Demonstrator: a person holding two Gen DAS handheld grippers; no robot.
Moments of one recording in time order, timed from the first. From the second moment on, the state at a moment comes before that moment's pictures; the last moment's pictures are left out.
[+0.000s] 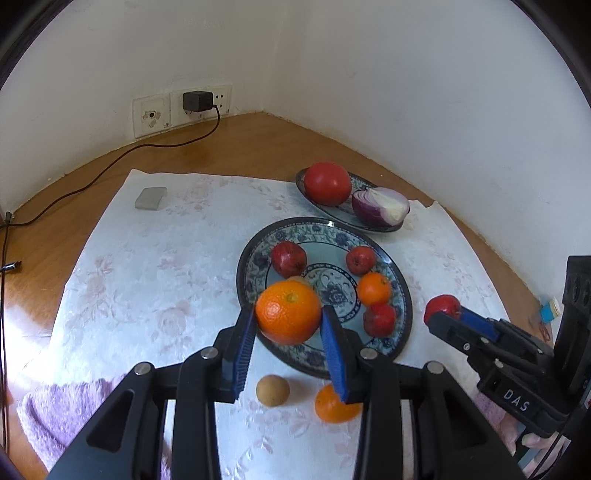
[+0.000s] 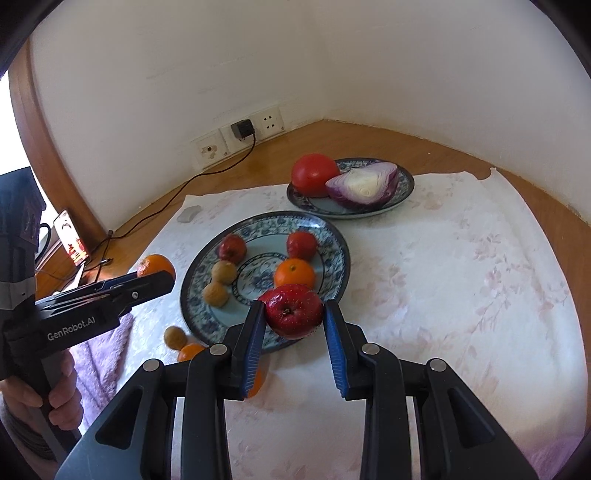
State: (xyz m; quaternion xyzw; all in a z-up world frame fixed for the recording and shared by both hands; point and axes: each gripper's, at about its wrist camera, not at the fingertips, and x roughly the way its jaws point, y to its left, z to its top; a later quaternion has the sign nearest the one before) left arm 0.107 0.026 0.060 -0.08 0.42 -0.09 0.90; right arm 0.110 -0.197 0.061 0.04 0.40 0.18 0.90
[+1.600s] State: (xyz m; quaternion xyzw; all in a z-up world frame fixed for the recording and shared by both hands) left arm 0.149 0.021 0.033 -0.06 0.43 -0.08 0.90; right arm 0.177 -0.195 0.034 0.03 0.41 0.18 0.90
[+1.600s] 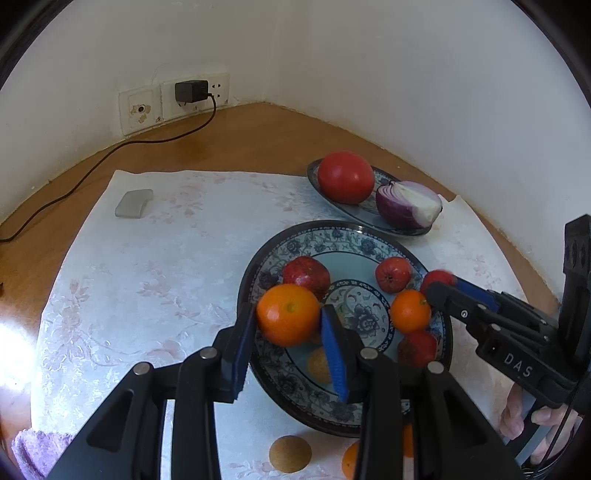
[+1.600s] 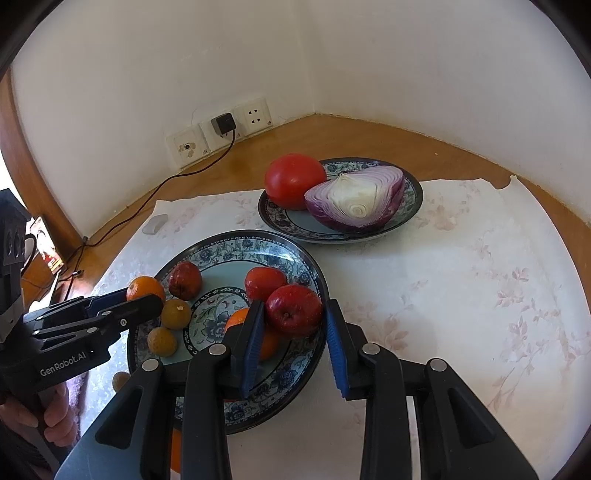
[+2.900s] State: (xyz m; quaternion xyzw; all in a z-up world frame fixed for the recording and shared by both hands) left arm 0.099 0.033 0.051 -0.08 0.42 -0.08 0.90; right arm 0.121 -0.196 0.056 0.05 0.39 0.18 0.90
